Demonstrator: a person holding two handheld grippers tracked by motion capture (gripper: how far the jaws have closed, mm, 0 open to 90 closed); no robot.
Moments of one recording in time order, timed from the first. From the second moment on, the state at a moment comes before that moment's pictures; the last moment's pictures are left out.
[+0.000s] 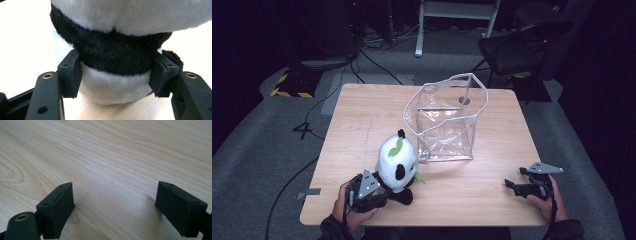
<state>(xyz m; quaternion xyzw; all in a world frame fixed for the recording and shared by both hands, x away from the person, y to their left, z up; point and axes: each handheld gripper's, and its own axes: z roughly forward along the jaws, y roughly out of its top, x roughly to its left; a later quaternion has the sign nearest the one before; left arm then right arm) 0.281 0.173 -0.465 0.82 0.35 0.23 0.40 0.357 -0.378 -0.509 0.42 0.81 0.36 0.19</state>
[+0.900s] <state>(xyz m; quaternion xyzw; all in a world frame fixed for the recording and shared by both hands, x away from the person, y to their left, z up) 0.365 0.191 -0.473 0.79 0.37 0.25 0.42 0.357 -0.378 -0.509 0.42 0.81 0.36 0.19</state>
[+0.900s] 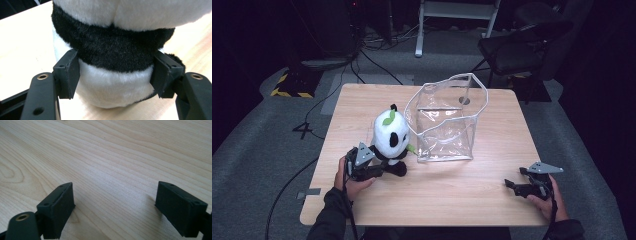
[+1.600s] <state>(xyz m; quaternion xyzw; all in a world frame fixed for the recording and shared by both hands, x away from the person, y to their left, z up) 0.330 0.170 -0.435 0.73 0.41 0.29 0.46 0.357 -0.379 -0.509 0.42 0.81 0.36 0.19</state>
